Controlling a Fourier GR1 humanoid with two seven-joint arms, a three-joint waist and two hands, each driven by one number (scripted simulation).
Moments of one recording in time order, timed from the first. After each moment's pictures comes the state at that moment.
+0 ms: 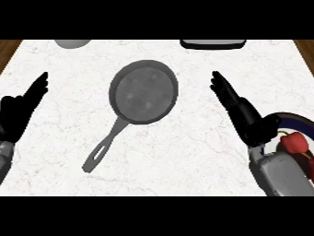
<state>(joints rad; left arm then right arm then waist) -0.25 0.61 -0.20 -1.34 0.19 0.12 0.12 -0.29 -0.25 0.28 -1.46 -0.21 -0.03 -0.01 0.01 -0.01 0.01</state>
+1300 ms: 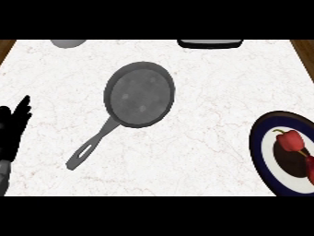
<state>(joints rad) -0.12 0.55 -0.11 -1.28 0.17 0.26 0.20 -0.07 -0.82 -0.15 -1.31 -0.07 0.35 -0.74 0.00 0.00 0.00</state>
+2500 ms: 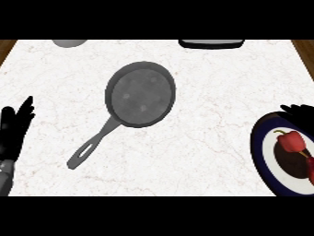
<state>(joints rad) -0.12 0.50 -0.07 -1.26 0.12 0.22 0.20 -0.05 -0.92 0.20 -1.68 0.69 0.30 -0.14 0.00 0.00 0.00</state>
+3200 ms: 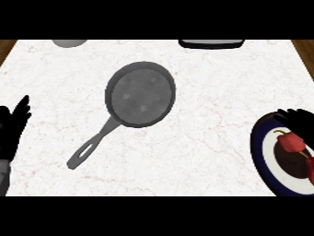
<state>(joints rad) -0.11 0.46 0.01 -1.29 0.05 0.16 0.22 -0.06 -0.77 0.17 -1.53 0.96 0.26 -0.20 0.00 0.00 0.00</state>
